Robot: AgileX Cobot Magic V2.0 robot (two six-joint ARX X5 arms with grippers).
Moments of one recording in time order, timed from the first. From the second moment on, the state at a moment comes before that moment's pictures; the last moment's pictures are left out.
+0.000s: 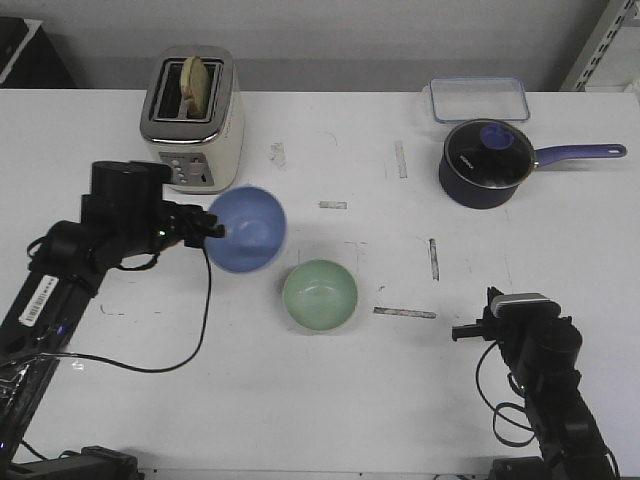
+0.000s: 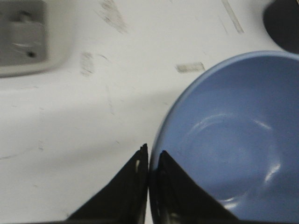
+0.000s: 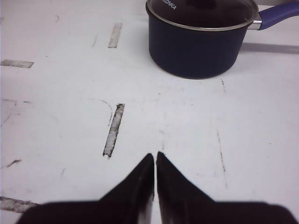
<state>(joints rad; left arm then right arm) -0.25 1.39 1.48 -0.75 0.29 -0.12 0.07 0.66 0.48 -0.25 -0.03 0.01</state>
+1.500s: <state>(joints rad) -0.54 1.72 1.48 -0.68 0.23 -0.07 0.07 0.66 0.48 -0.25 -0.03 0.01</state>
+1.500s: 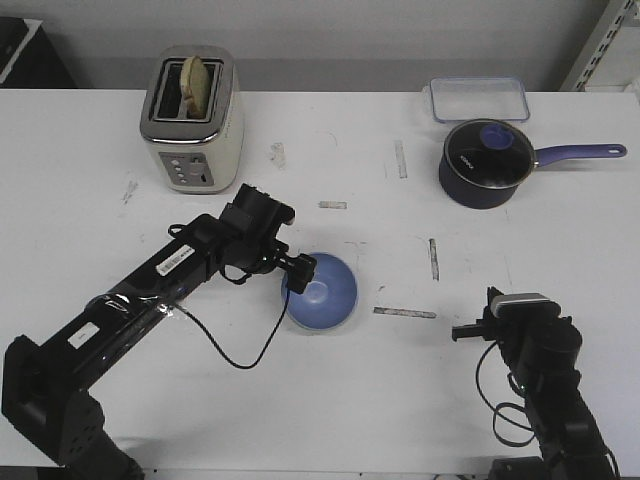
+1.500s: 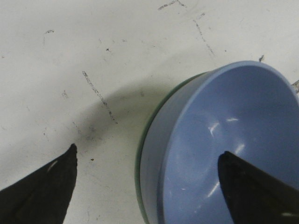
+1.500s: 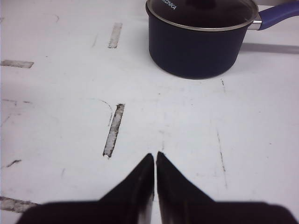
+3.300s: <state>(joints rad) -0.04 0.37 0.41 -0.19 -0.07 -0.02 0.07 0.66 0.48 -0.24 -0.03 0.01</state>
